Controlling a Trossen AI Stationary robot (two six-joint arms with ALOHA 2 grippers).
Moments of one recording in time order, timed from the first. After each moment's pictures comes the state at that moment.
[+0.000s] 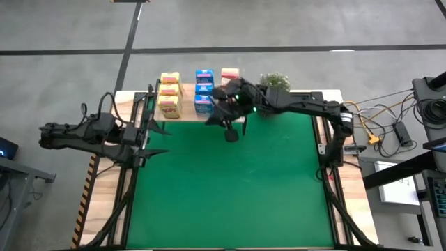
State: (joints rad) left arm -0.11 0.53 0.73 -0.16 0.03 0.22; right arm -0.21 1.85 1.93 -0.59 -0.34 -0.44
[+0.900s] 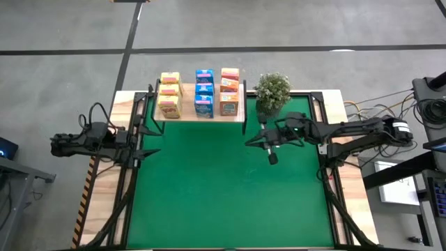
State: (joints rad) left arm -0.11 0.10 0.40 -0.15 -0.05 0.17; right arm -0.13 1.19 0.70 0.34 -0.35 -0.31
